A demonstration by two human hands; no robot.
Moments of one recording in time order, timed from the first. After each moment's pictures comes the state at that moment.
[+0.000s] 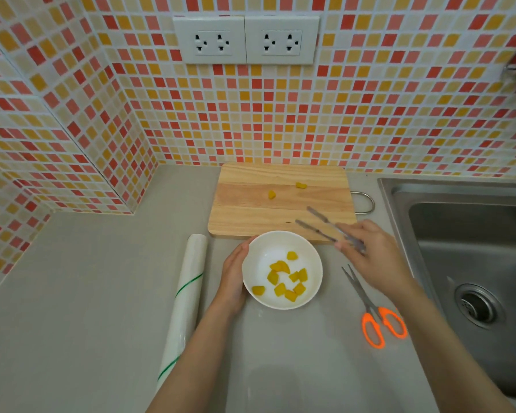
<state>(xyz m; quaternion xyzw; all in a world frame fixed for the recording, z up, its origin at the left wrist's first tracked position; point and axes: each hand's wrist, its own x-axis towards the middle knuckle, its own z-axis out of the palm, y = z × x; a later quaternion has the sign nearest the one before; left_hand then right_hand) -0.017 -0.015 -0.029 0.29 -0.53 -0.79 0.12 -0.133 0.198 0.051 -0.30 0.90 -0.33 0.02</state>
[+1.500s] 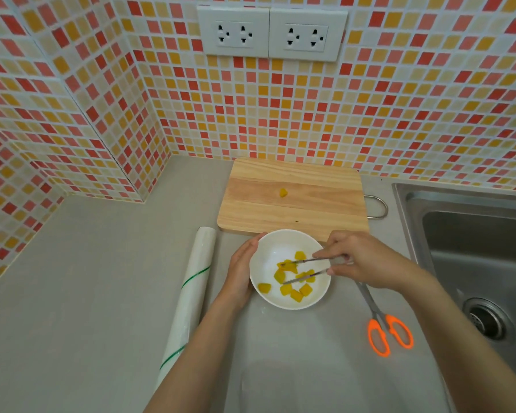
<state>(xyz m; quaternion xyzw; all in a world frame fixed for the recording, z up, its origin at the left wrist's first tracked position) -0.018 -0.013 -0.023 0.31 -0.49 -0.80 0.12 -0.143 0.170 0.077 -0.48 0.83 -0.15 0.22</state>
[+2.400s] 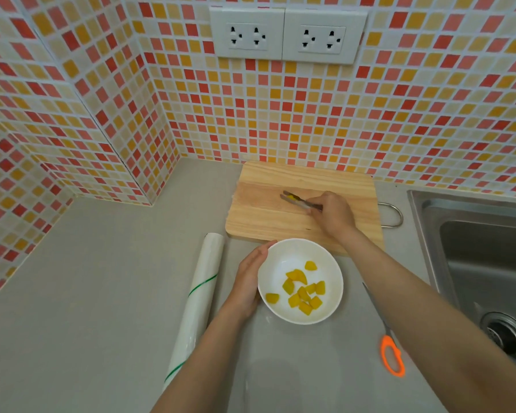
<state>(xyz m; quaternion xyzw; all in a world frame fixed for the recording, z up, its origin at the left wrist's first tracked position) -0.019 -0.018 -0.026 0.29 -0.49 -0.81 0.11 -0.225 0.064 -0.002 -0.29 0.92 -0.24 0.07</state>
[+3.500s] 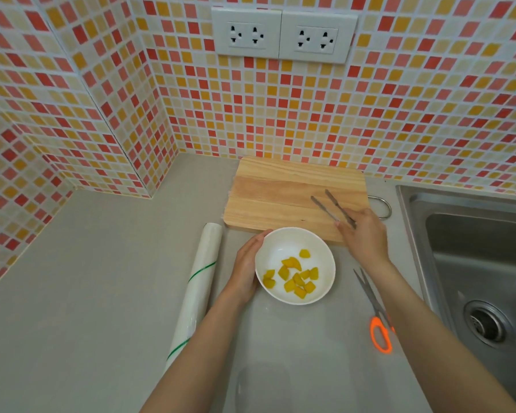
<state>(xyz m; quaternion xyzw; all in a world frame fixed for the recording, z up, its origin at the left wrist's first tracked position) -0.018 -0.015 -0.025 0.30 -0.48 -0.81 0.12 -0.169 0.147 0.025 -0.20 0.94 -0.27 0.02</state>
